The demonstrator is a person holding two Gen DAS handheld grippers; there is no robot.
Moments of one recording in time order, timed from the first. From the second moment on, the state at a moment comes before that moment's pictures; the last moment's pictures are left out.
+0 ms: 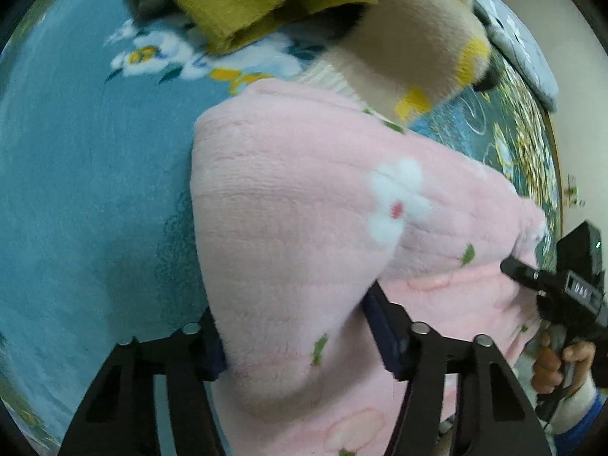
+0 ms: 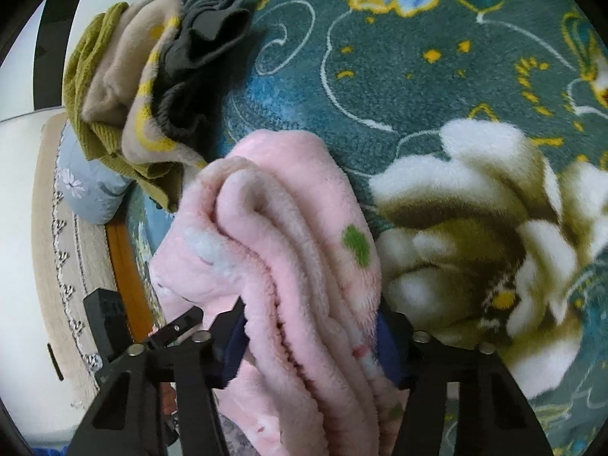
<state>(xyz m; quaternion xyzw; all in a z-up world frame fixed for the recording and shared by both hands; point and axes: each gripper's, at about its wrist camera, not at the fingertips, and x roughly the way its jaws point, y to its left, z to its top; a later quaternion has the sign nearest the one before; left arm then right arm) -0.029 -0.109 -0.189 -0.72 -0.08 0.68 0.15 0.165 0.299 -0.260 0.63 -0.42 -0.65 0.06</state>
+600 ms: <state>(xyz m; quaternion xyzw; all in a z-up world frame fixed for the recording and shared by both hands) -0.022 -0.135 -0.107 -0.67 -0.06 0.71 0.18 0.213 0.270 -0.137 0.58 -0.42 -0.69 0.02</state>
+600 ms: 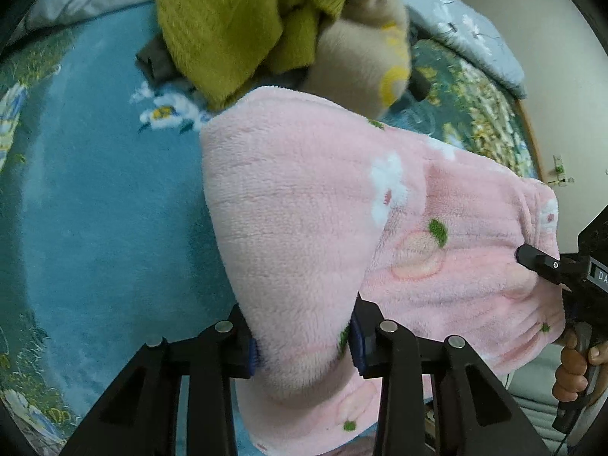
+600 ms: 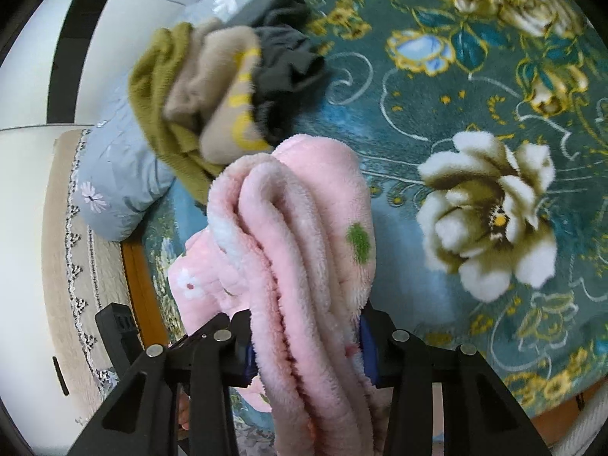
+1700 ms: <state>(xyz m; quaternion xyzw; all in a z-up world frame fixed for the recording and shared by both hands) -0.093 0.148 -0.039 -0.63 0.07 0.73 0.25 0.214 0.508 -0.115 0.51 -0.50 -0.70 -0.01</state>
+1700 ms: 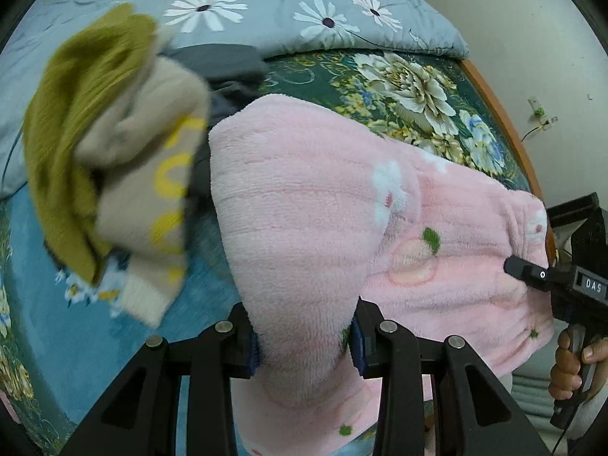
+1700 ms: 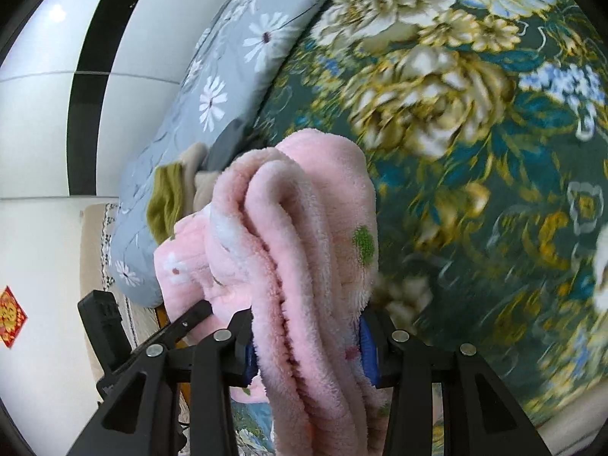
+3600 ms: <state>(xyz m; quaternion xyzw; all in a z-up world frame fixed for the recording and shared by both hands) -0.217 0.472 -0.102 -0.58 0.12 0.74 0.31 0.155 0.824 -0.165 0.38 -0.49 -0.77 -0.14</state>
